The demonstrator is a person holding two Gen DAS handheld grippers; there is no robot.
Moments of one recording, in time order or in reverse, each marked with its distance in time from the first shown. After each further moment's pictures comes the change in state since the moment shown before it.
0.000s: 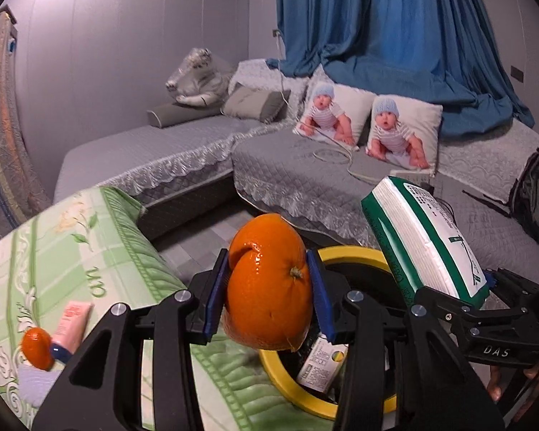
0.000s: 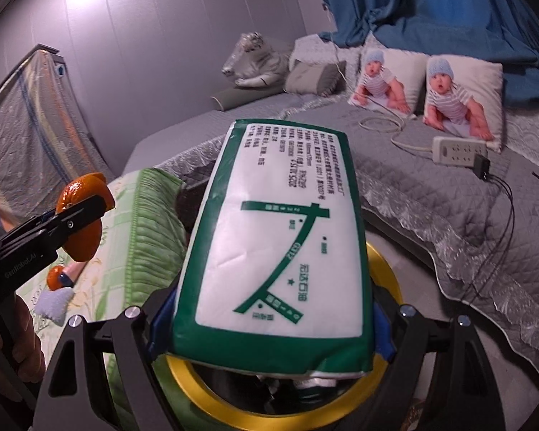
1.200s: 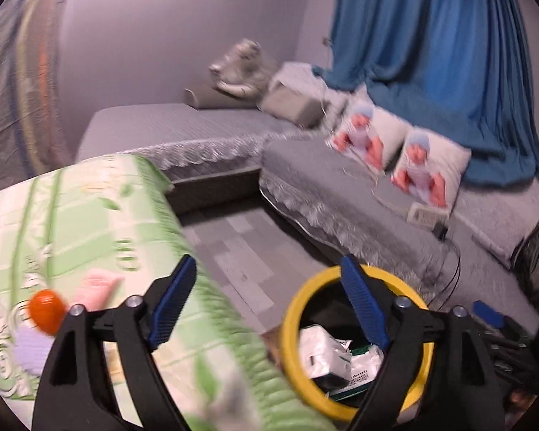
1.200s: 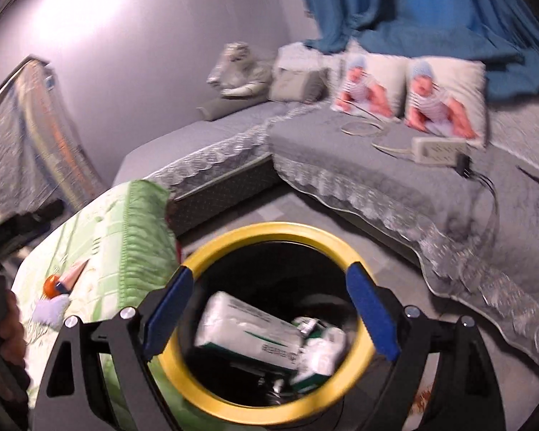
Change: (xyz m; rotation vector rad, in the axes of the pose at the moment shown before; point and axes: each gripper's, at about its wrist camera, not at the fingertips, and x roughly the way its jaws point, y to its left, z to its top) left arm -0.042 0.073 -0.002 -0.245 -0.044 0.068; right arm -0.025 0.004 0.005 0.002 -0.056 -0.008
